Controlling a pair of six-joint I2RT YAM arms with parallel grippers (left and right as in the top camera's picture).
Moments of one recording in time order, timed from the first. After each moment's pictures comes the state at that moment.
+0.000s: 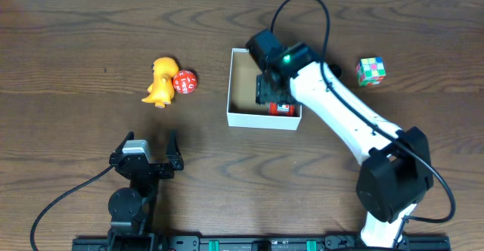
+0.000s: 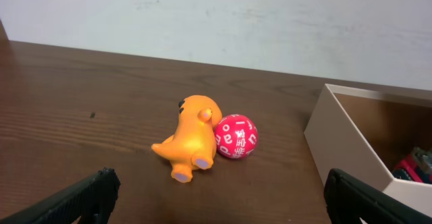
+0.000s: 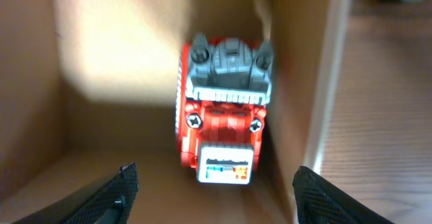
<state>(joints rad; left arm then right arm) -0.07 0.02 0.02 -0.12 -0.03 -0.14 0.59 1.94 1.69 -1.13 0.18 0.63</state>
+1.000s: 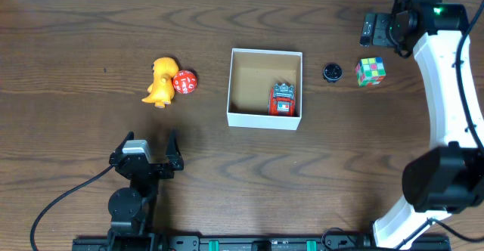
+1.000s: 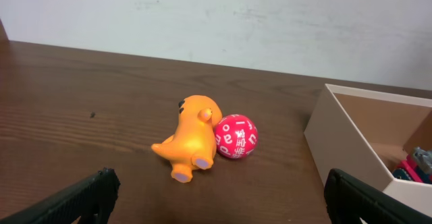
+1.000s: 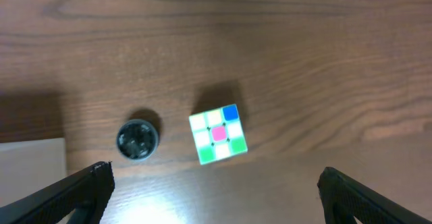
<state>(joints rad) -0.07 0.02 0.02 -0.12 -0.03 -0.14 -0.02 1.88 1.85 -1.02 0.15 0.11</state>
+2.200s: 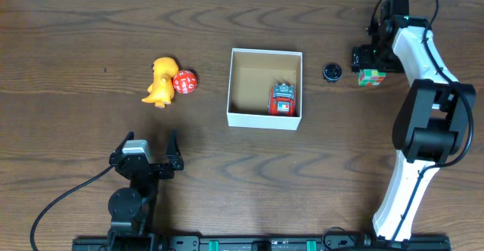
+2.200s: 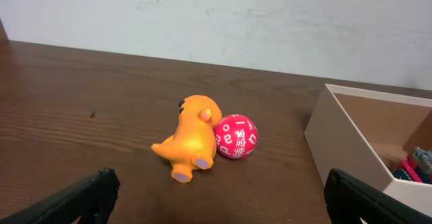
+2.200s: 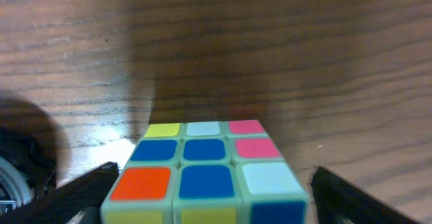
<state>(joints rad) -0.07 0.02 0.02 -0.12 -0.03 -0.14 -0.10 2.29 1.84 -0.93 0.07 -0.05</state>
